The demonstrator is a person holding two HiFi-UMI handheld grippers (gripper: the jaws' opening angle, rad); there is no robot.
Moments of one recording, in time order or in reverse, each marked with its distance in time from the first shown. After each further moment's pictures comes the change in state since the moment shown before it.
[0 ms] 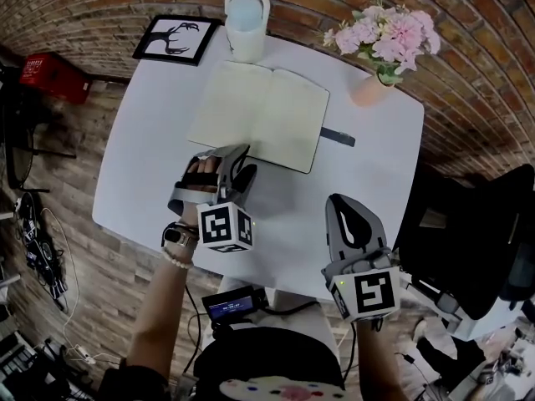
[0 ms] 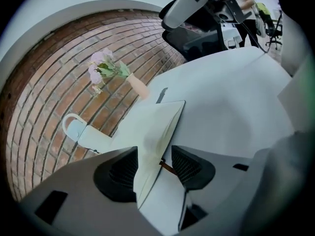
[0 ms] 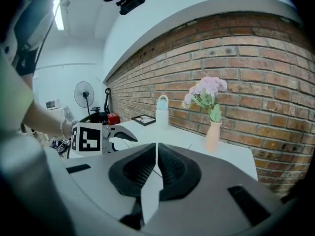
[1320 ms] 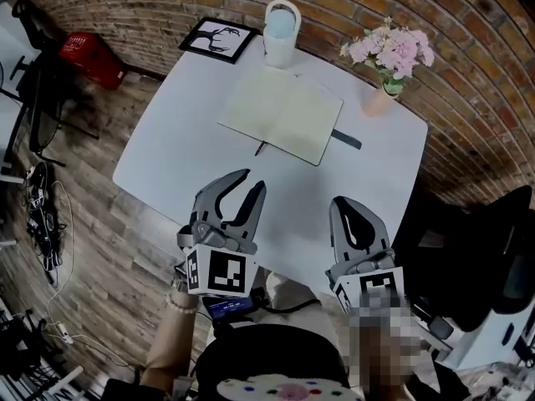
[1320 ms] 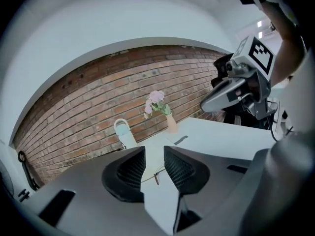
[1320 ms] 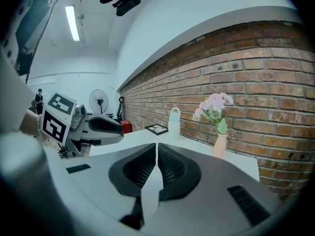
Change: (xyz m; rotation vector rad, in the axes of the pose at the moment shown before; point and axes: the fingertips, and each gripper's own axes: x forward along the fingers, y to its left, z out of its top) left arm -0.171 0.019 0.060 -0.597 -0.190 0.268; right arm -0.056 0.028 0.023 -0.047 -0.120 0.135
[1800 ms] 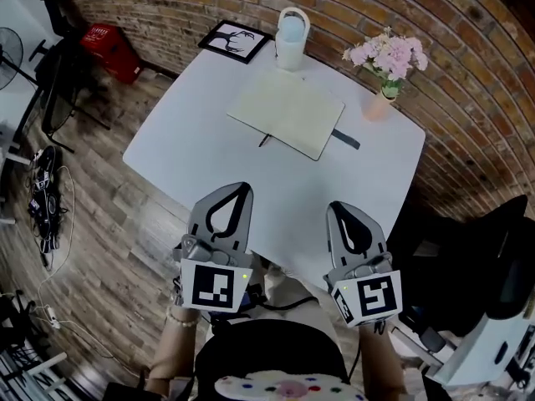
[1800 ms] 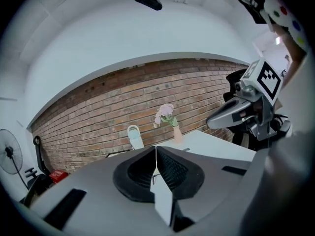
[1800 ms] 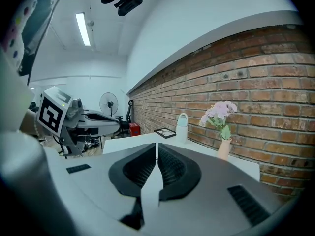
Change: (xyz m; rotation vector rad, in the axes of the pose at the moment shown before) left arm -0.069 -0.012 0.035 -0.126 -0.089 0.152; right arm -0.043 0.018 0.006 -0.047 -0.045 0.098
